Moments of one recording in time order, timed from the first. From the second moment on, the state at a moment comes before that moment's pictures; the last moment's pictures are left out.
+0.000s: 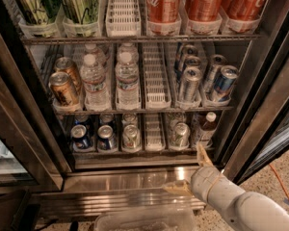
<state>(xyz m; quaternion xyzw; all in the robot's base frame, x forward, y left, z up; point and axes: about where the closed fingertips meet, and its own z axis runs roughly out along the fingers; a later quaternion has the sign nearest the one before) 0.484 -0.134 0.646 -0.40 0.74 0.02 0.54</state>
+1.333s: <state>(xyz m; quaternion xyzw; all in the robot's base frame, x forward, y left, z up) 0.528 -0.155 0.626 -0.30 0.73 -0.03 0.61</state>
